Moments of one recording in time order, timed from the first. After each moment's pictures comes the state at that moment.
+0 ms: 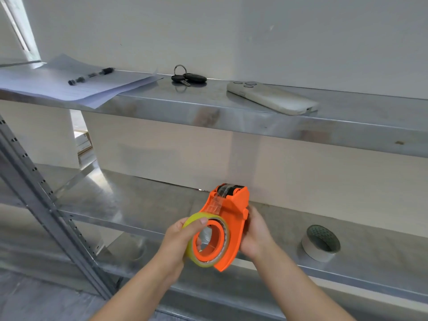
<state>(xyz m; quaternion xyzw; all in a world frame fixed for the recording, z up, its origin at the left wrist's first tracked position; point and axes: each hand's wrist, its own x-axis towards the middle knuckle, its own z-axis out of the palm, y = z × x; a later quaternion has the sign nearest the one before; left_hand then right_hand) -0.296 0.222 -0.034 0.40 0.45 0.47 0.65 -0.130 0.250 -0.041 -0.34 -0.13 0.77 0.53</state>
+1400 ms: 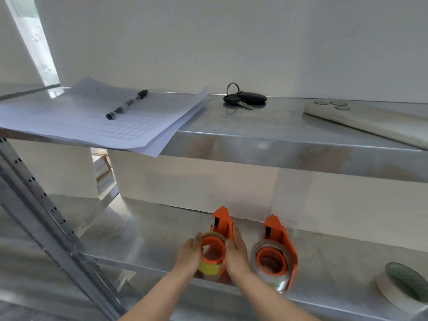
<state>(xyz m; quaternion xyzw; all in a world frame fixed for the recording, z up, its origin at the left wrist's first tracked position) -0.387 0.385 -0.128 0.52 0.69 0.28 0.43 -0.273 0.354 -0.121 -0.62 -0.39 0.46 0.51</state>
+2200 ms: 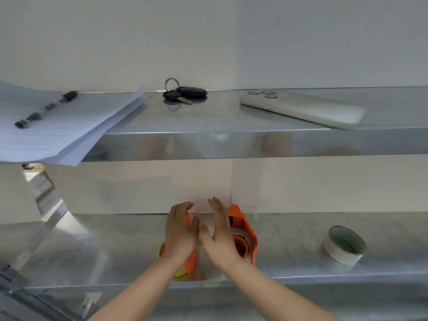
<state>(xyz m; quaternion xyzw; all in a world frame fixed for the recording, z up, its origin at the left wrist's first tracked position) -0.326 0.387 -0.083 0.70 0.54 0.40 0.24 -0.231 0.342 -0.095 -0.62 -0.56 0.24 0.50</state>
